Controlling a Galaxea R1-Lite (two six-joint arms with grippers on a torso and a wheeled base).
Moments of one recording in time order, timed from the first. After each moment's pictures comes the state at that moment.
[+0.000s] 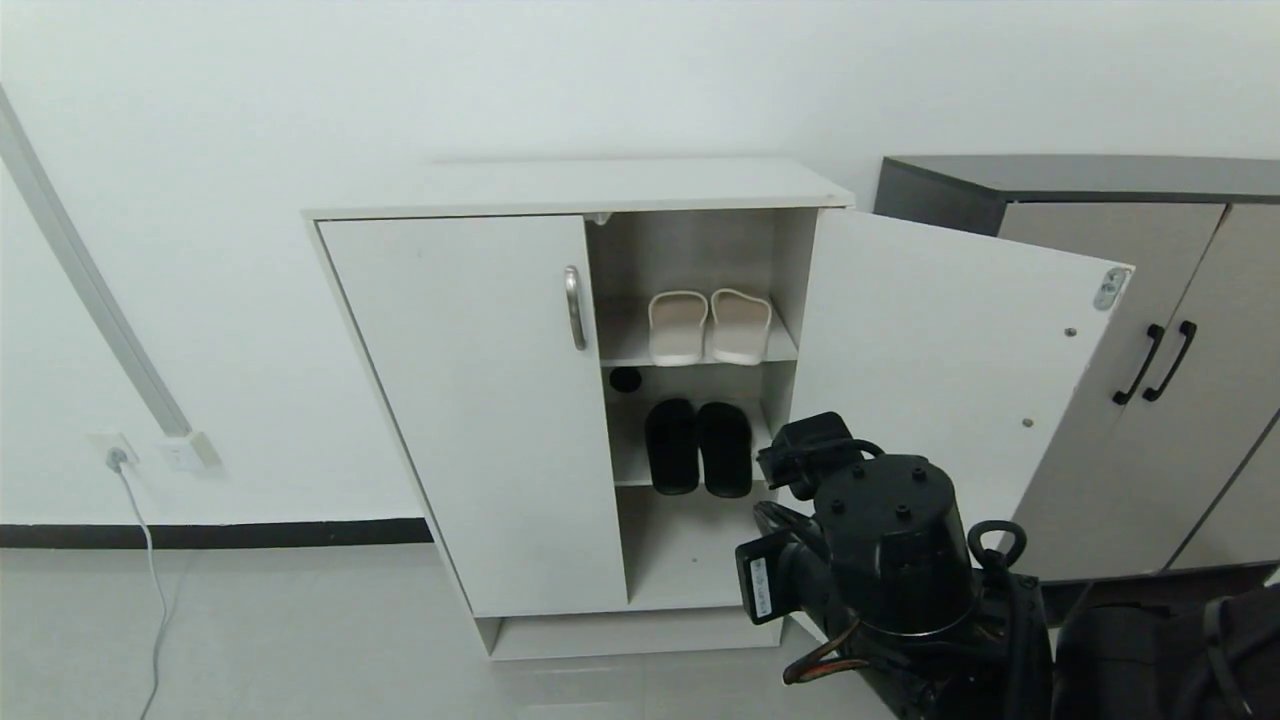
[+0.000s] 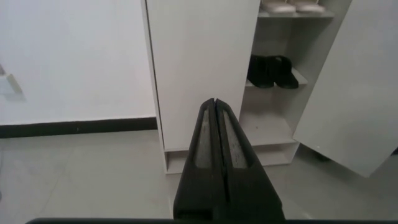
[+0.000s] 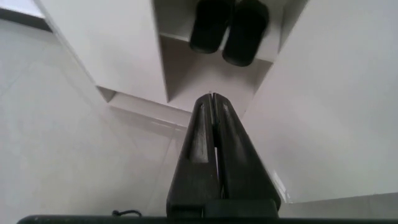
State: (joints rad) left arm 0.00 0.00 0.00 0.00 -0.01 -0.02; right arm 0.97 1.83 -0.80 -0.67 -0.61 0.19
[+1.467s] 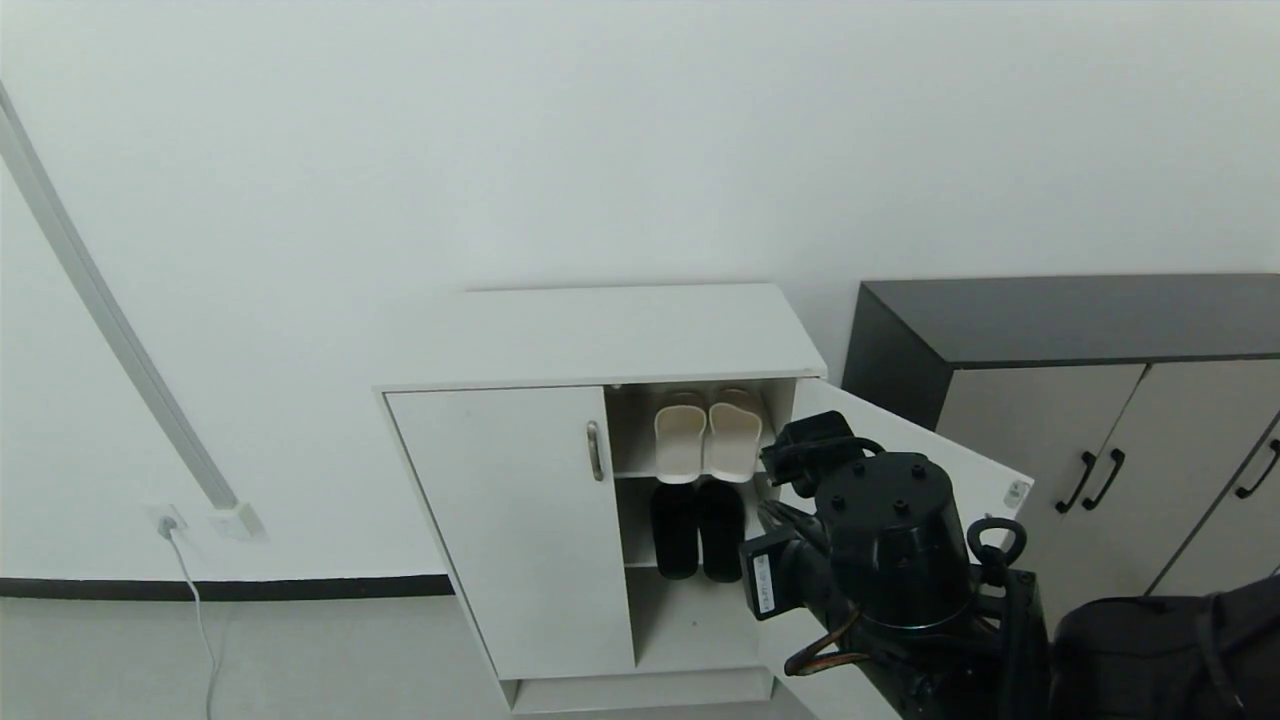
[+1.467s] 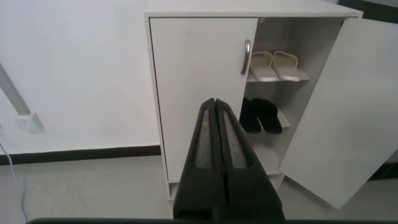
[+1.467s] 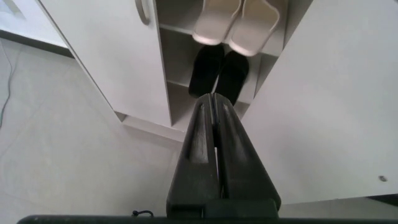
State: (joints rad) left arm 0.00 0.00 0.00 0.00 -0.01 -0.02; right arm 0.97 1.83 -0.80 -0.67 -0.61 0.19
